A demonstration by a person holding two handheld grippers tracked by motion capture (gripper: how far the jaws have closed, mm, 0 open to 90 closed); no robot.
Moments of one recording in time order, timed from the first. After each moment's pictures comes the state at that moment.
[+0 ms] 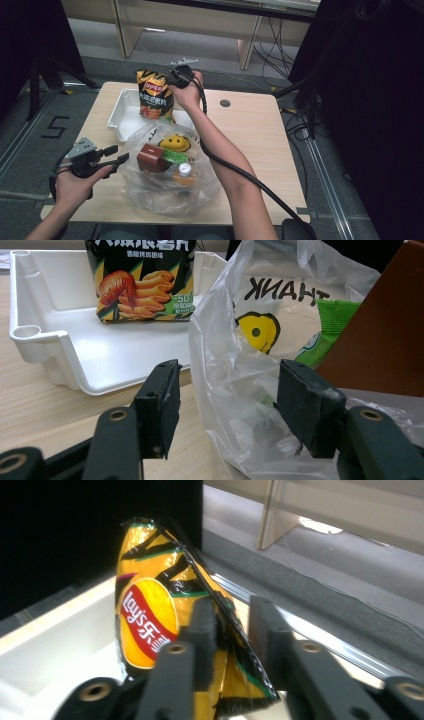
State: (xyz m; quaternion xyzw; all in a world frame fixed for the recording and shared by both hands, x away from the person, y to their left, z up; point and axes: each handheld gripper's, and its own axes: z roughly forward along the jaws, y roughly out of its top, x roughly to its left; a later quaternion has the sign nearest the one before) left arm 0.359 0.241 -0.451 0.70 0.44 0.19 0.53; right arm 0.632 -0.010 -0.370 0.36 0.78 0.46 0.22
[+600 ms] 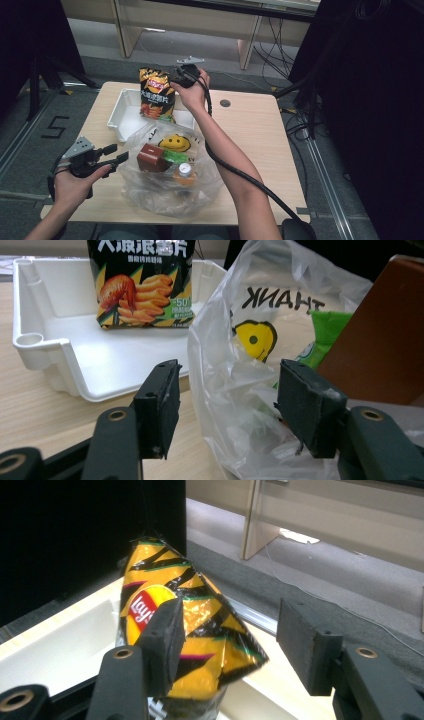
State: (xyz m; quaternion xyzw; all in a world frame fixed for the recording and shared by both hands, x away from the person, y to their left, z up) left arm 0.358 0.243 -0.447 0.69 0.44 0.19 0.55; right arm 0.619 -0.026 -0.356 0.37 0.76 0.47 0.25
